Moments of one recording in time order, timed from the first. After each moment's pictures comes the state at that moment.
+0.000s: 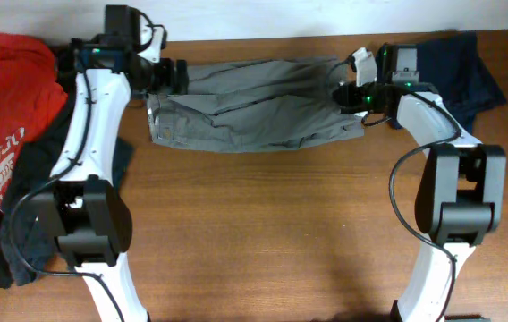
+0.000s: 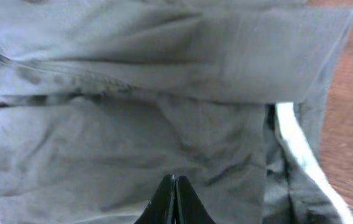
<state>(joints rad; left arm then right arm) -0.04 2.12 2.03 -0.95 0.17 0.00 -0.04 2.16 1.58 -0.38 -0.54 -0.11</state>
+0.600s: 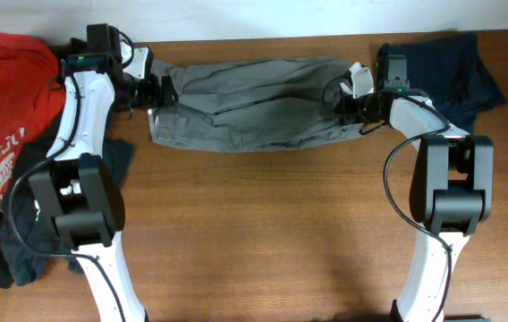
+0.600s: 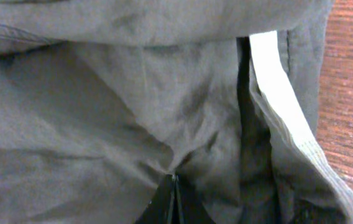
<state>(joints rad) 0.06 2.27 2.03 -0.97 0.32 0.06 -0.04 2.25 1.58 -0.40 -0.44 -0.11</state>
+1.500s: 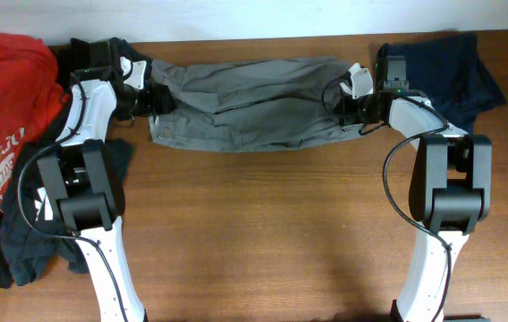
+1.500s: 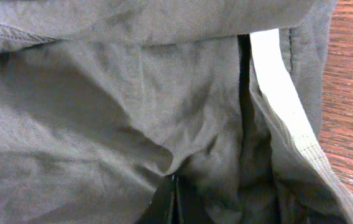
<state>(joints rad) 0.11 2.45 2.04 -0.83 0.37 0.06 -0.04 2.26 1.58 -0.38 -0.44 -0.11</state>
